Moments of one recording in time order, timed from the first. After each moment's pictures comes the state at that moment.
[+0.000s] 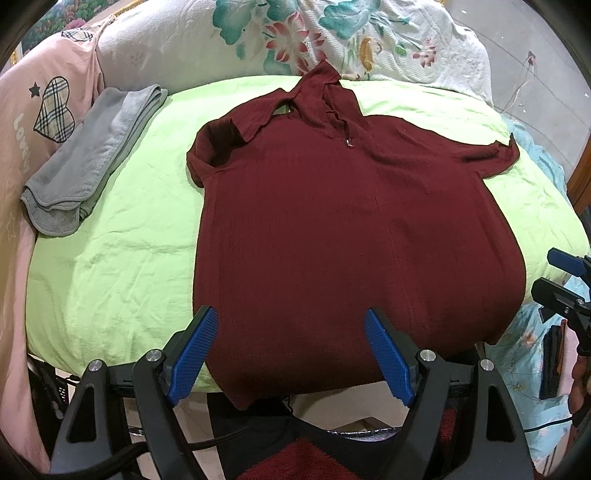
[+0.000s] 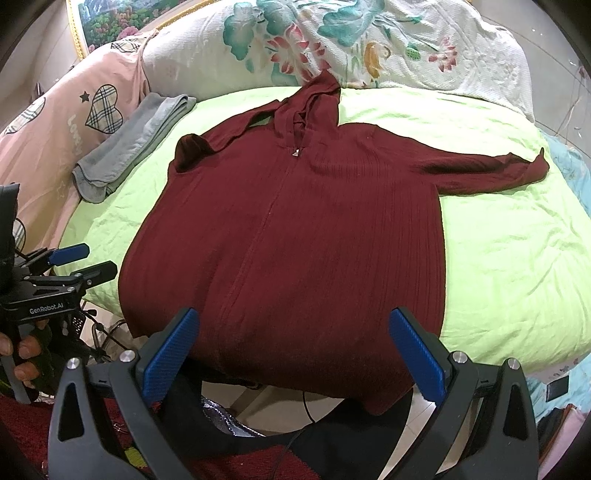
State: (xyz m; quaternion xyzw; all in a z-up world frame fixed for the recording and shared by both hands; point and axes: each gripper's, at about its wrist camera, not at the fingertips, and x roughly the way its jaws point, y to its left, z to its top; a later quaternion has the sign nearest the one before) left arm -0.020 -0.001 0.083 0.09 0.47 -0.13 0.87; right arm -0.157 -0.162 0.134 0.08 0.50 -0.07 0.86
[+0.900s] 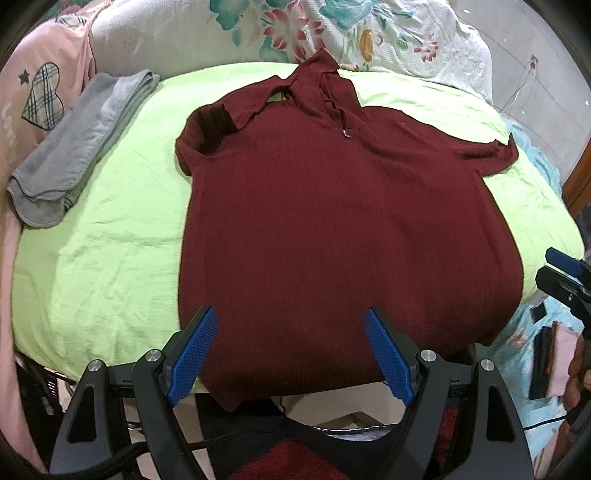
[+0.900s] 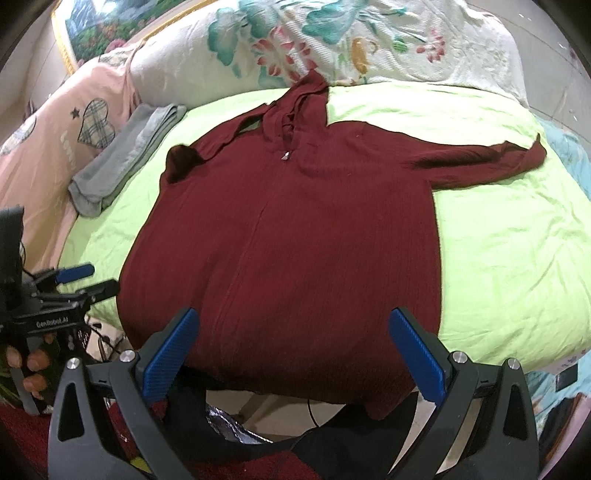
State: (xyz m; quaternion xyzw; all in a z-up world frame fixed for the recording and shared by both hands) left arm 0.003 -0.006 0.061 0.07 0.49 -0.16 0.85; right arm -0.153 -0.182 0.131 0.12 0.49 -0.08 0.86
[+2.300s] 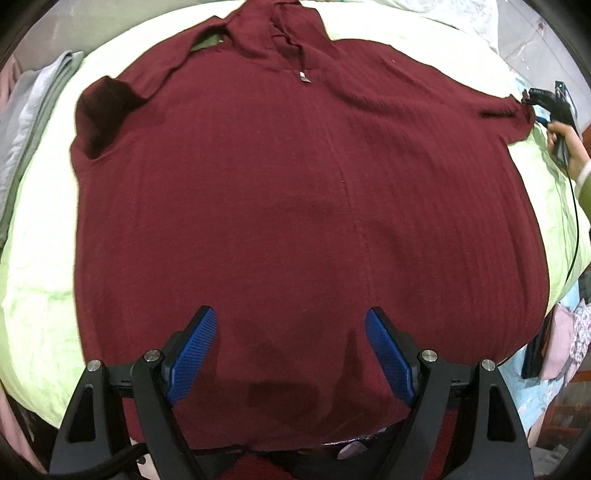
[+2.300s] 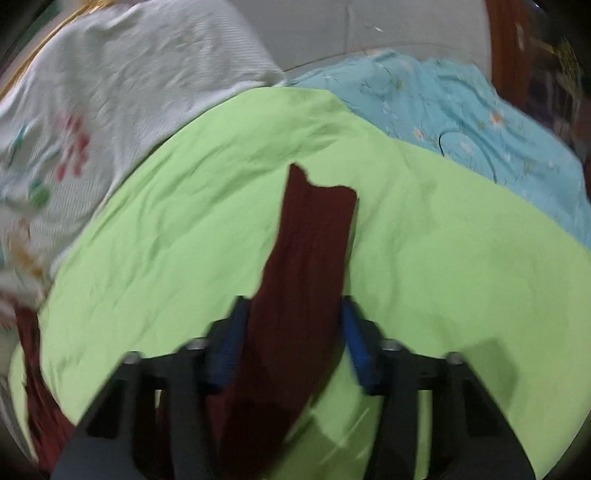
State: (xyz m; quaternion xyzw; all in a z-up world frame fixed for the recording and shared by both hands) left arm 0.092 -0.111 -0.005 0.12 0.59 -0.18 0.77; right arm -0.048 -0.680 0.085 0.31 0.36 -0.43 0.77
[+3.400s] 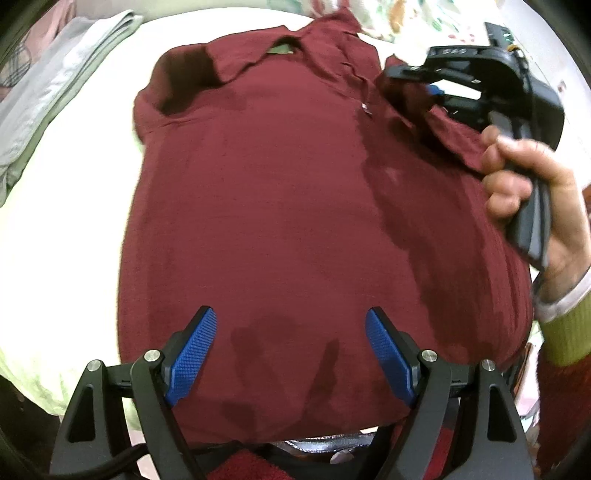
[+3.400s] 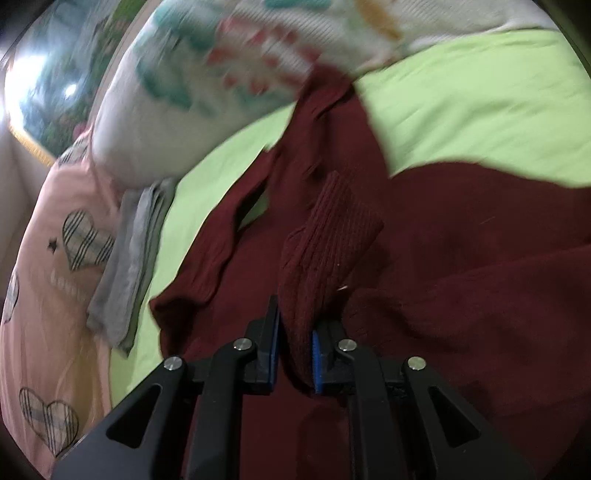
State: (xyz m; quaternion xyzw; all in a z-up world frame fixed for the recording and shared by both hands) left arm 0.077 -0.019 0.018 0.01 0.57 -0.16 0.80; right arm 0.134 -0.234 0.053 0.31 0.46 -0.01 0.83
